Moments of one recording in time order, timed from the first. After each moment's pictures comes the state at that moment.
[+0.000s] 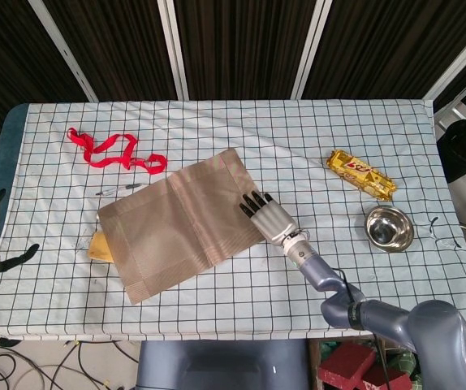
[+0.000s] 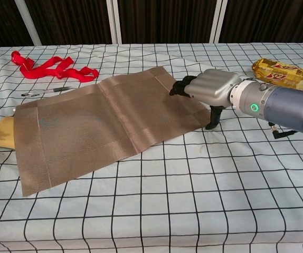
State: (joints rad) left arm -0.18 -1.29 -0.19 -1.53 1.37 1.55 0.01; right arm 0.92 -1.74 0.14 -1.05 -1.25 0.77 -0.53
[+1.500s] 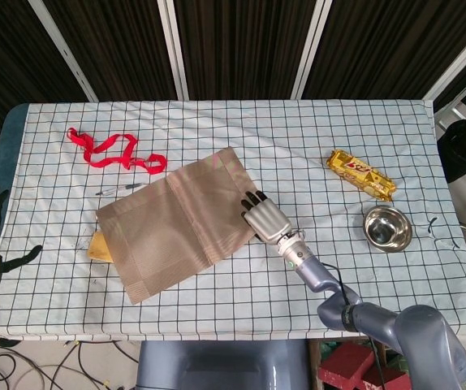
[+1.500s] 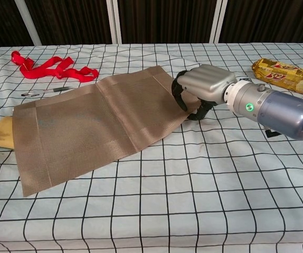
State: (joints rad) left arm -0.17 -1.28 -0.19 -1.55 1.38 1.53 -0.01; right arm 0.90 -1.83 0.13 -0.92 -1.40 0.90 -0.21
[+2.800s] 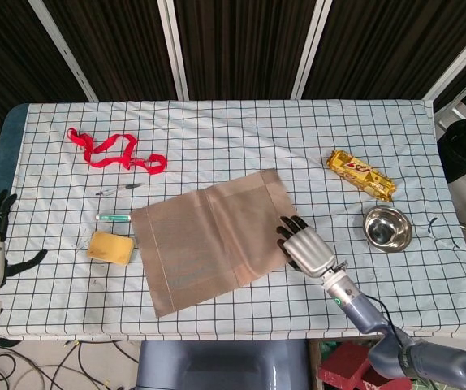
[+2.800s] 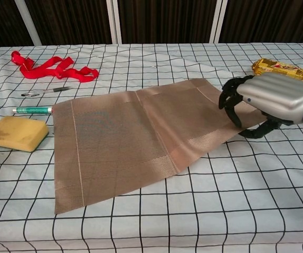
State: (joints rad) left arm -0.17 -1.28 -0.17 -1.57 1.41 1.53 -0.01; right arm 0.63 -1.54 -0.02 -1.35 -1.51 1.18 -0.26
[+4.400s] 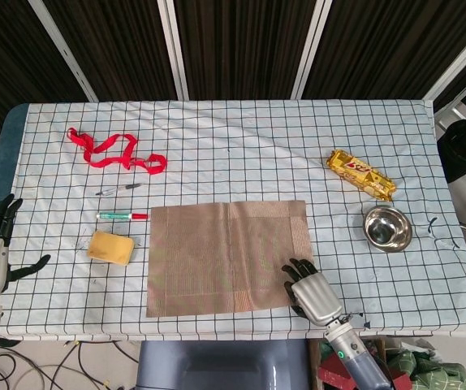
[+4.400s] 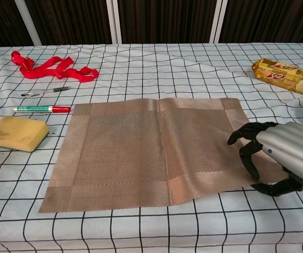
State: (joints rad) left arm -0.16 -1.27 -0.14 -1.57 1.44 1.53 -0.03; right arm 0.37 -1.59 -0.08 -1.55 -1.52 1.27 -0.44
